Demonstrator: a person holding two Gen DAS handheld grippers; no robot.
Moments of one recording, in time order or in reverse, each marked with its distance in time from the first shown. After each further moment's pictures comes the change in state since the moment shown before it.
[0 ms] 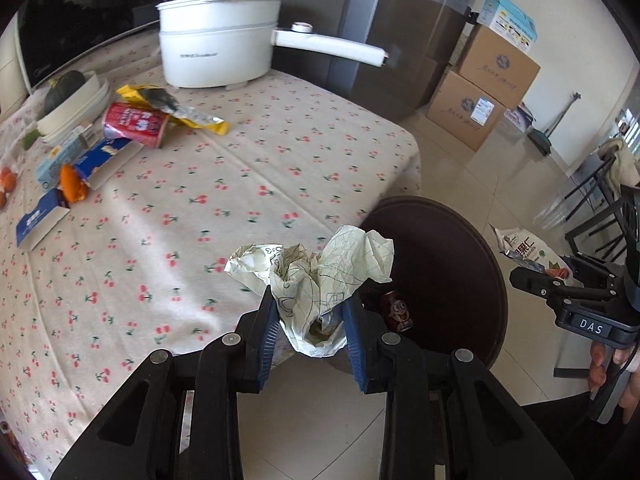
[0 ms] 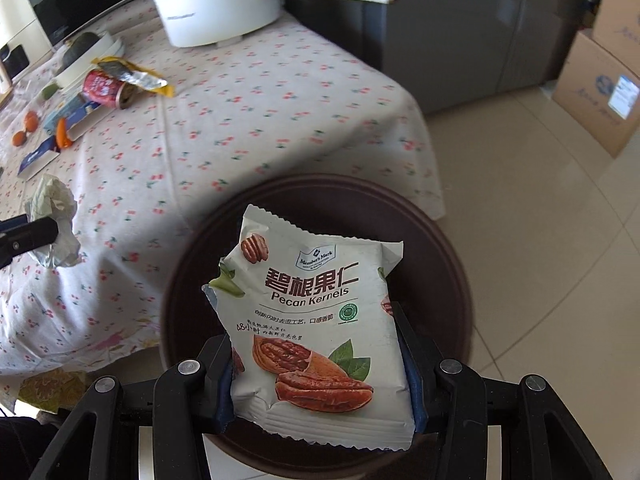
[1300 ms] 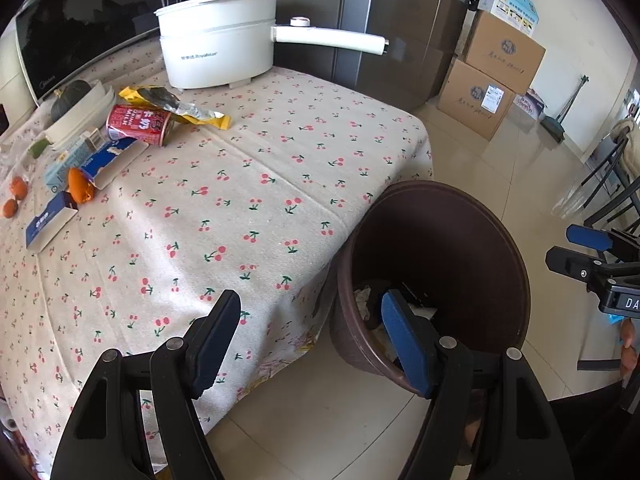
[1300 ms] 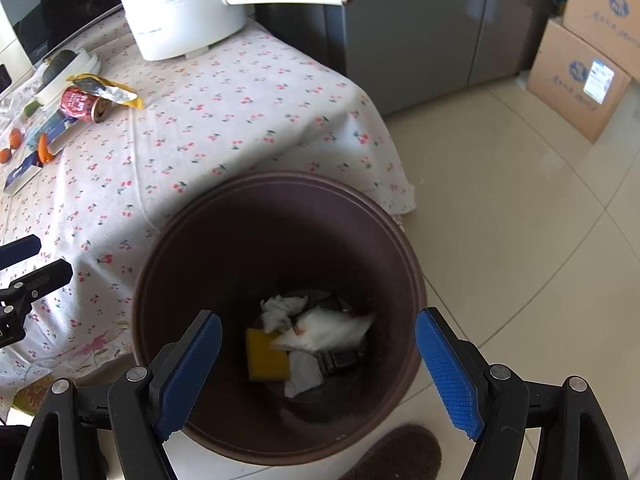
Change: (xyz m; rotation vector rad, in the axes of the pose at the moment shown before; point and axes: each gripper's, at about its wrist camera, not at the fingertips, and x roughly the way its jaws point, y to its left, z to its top) left arm 0.005 0.002 -0.013 0.028 -0.013 0.092; right arm -0.011 -0.021 -0.007 0.035 -0.017 -0.029
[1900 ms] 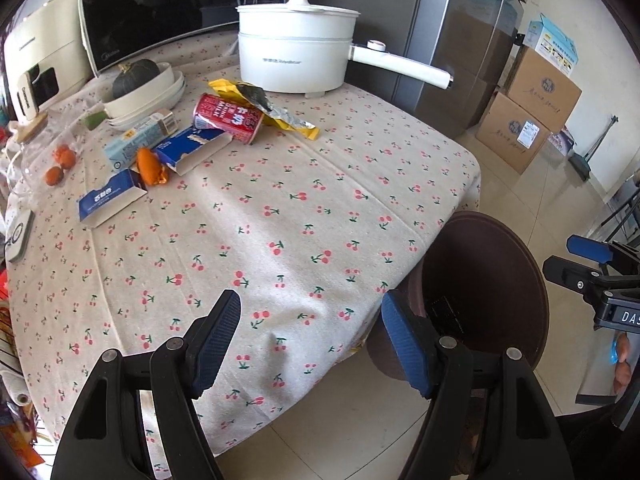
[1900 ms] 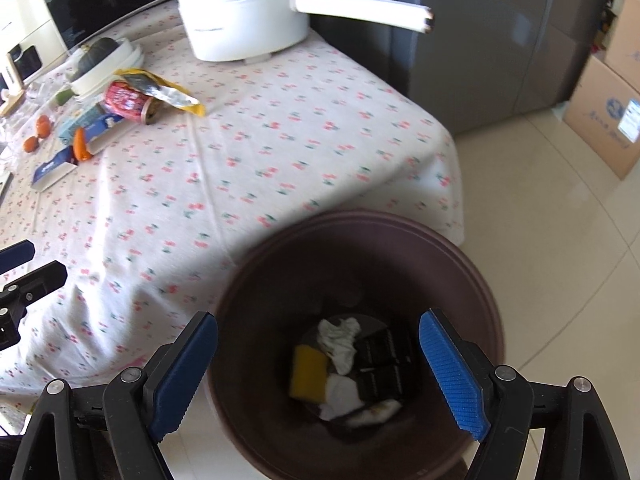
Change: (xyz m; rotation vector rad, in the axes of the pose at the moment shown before) left arm -0.031 0.072 -0.001 -0.138 -0.033 0.080; right arm 0.008 0.075 0.034 -0.085 -0.013 0.047
